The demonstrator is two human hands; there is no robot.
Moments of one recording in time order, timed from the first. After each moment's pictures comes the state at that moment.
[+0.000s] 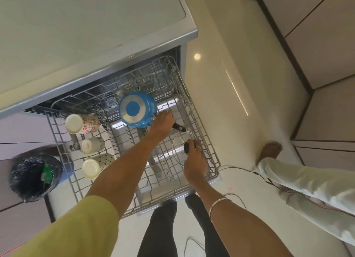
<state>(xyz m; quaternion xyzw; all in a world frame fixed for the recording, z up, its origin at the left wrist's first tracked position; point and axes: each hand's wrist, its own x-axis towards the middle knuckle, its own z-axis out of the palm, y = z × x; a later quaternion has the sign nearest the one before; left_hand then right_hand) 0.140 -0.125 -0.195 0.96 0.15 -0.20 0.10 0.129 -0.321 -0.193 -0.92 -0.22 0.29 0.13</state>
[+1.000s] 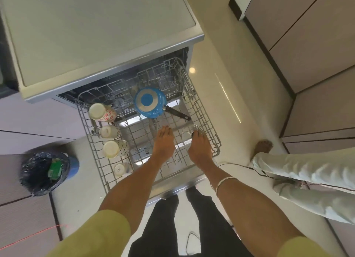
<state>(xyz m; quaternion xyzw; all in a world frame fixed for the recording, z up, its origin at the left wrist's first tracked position) 0.007 -0.210 -0.159 0.93 0.28 -0.15 0.17 0.100 -0.333 -0.121 -0.92 -0.32 0.24 0.06</state>
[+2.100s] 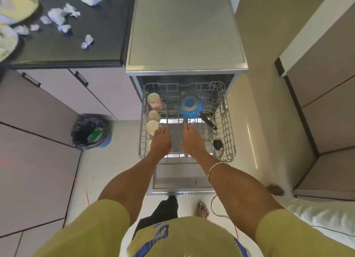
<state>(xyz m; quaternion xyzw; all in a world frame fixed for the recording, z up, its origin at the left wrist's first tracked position) -0.144 -0.238 -0.035 0.86 0.47 -0.04 0.18 -0.012 -0.300 0.007 -0.80 -0.57 0.17 0.12</state>
